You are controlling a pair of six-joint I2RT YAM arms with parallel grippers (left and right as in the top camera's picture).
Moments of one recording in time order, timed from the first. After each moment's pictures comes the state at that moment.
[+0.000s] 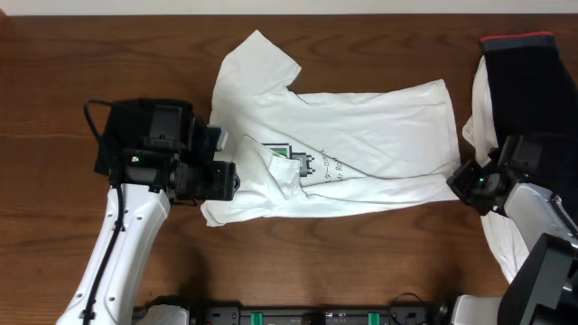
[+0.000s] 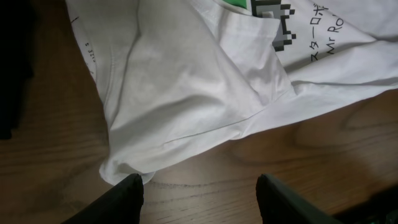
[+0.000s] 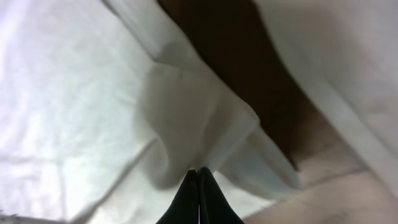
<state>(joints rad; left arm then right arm) -0.13 1.29 1.04 -1.04 0.30 -0.04 -0.36 1.53 0.72 -0.43 -0.29 0.48</state>
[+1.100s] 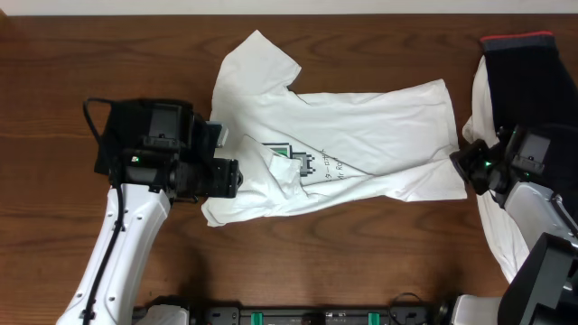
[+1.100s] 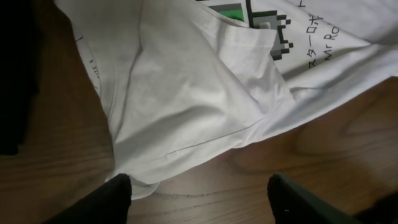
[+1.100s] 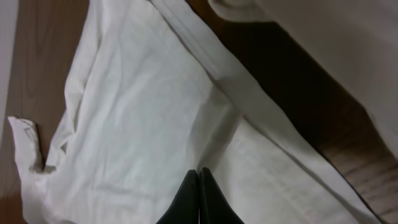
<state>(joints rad) -0.13 1.29 1.04 -1.00 0.30 -0.02 -0.36 1.53 0.72 -0.20 -0.41 0.64</state>
